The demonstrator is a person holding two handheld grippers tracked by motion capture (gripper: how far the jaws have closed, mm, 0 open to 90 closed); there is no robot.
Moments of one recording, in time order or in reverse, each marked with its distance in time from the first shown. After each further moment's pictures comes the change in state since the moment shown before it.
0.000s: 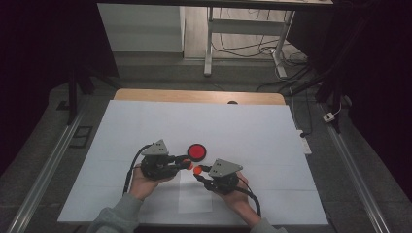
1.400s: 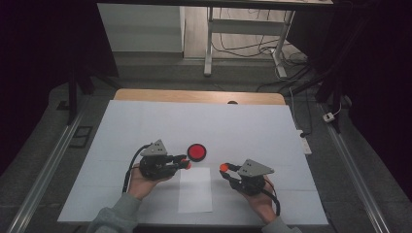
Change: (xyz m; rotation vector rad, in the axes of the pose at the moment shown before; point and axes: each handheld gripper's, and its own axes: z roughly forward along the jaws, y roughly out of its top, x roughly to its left) left arm 0.004 -0.003 -0.003 -0.001 0.022 0.000; right arm -0.031 -0.036 -0.060 -0.013 -0.133 0.094
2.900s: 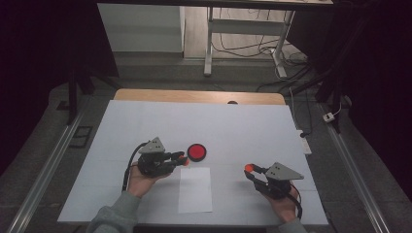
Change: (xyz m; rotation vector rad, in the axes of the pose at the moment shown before) left arm 0.008 0.001 -0.001 -0.016 0.031 -0.021; right arm -0.030 -0.027 -0.051 -0.011 -0.105 0.058
